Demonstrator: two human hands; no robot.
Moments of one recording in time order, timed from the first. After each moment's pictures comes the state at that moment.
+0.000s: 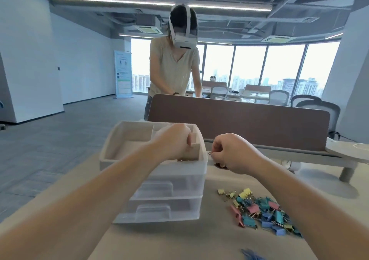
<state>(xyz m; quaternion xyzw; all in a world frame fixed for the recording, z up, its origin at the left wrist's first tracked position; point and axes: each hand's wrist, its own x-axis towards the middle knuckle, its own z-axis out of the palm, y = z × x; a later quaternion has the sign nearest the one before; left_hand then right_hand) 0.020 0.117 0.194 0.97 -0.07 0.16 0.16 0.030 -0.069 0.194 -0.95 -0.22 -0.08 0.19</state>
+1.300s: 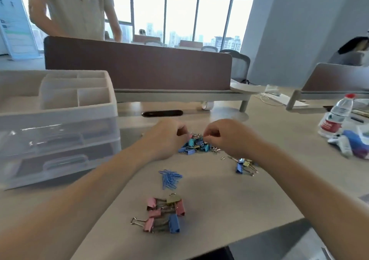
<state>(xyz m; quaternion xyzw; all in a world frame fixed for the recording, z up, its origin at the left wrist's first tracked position) -0.048 -0.068 0.110 0.92 -0.26 0.07 0.29 -0.066 -0.265 0.126 -0.99 -0.12 -0.08 0.09</state>
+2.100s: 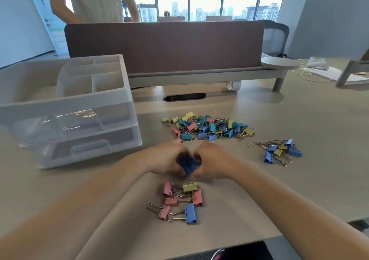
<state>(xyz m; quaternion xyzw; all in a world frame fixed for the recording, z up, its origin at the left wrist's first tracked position) -0.022 -0.038 0.028 0.95 -0.28 -0.13 0.10 -0.033 -0.209 0.016 -0.97 -0.19 0.10 0.08</state>
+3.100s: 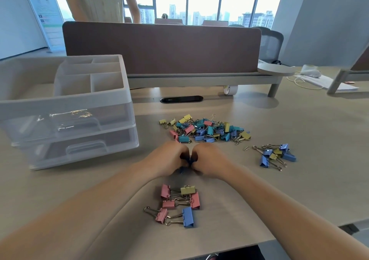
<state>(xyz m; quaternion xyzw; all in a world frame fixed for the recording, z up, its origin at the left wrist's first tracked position) -0.014 -0.048 0.008 0.95 -0.24 -0.04 0.18 -0.027 -0.197 0.019 -0.98 -0.12 0.08 0.11</state>
